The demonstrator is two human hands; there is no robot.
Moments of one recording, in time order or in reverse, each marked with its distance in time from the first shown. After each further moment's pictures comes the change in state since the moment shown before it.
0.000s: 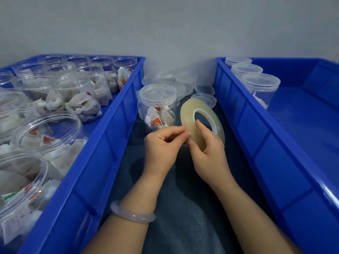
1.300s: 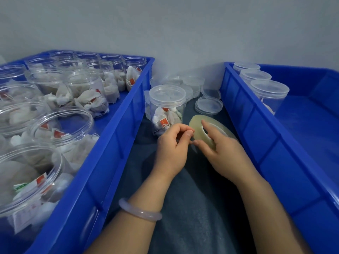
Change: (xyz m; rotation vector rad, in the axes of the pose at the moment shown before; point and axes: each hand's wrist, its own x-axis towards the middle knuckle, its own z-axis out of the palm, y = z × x) left_hand -0.001 0.004 -0.001 0.159 -0.064 -0.030; right_hand 0.019 -0.003 -0.032 -0.492 -0.268 -0.040
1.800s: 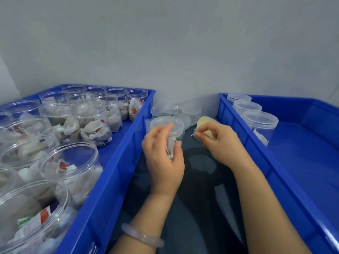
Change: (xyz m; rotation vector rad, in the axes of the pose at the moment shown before) left_hand 0.024 0.014 -0.001 0.242 0.507 0.426; right_hand 0.057 -0.026 -0.044 0.309 0.185 -0.035
